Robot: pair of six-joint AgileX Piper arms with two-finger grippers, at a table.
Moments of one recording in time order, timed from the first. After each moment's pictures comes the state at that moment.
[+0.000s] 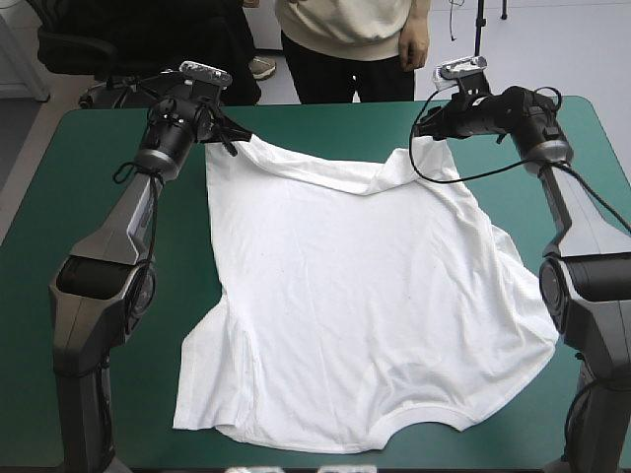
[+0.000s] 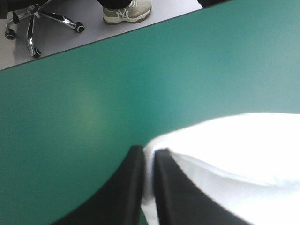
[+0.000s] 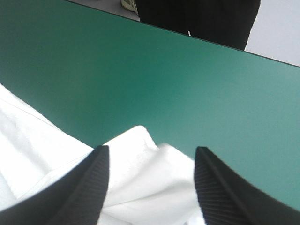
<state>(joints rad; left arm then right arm) -0.23 2.18 -2.13 0.24 0.78 0.01 0.07 2.09 -1.99 0.45 0.72 -0.52</state>
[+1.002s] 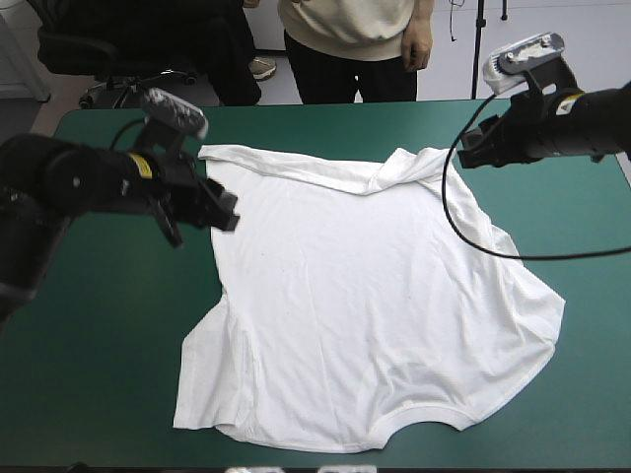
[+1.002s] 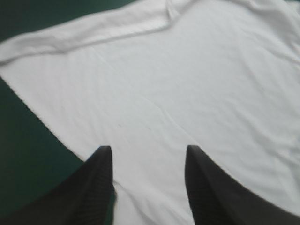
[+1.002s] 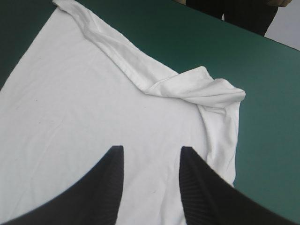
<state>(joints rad) -0.42 1.32 -1.63 -0.18 1.23 0.25 0.07 1.42 -1.82 0.37 1.25 -0.41</state>
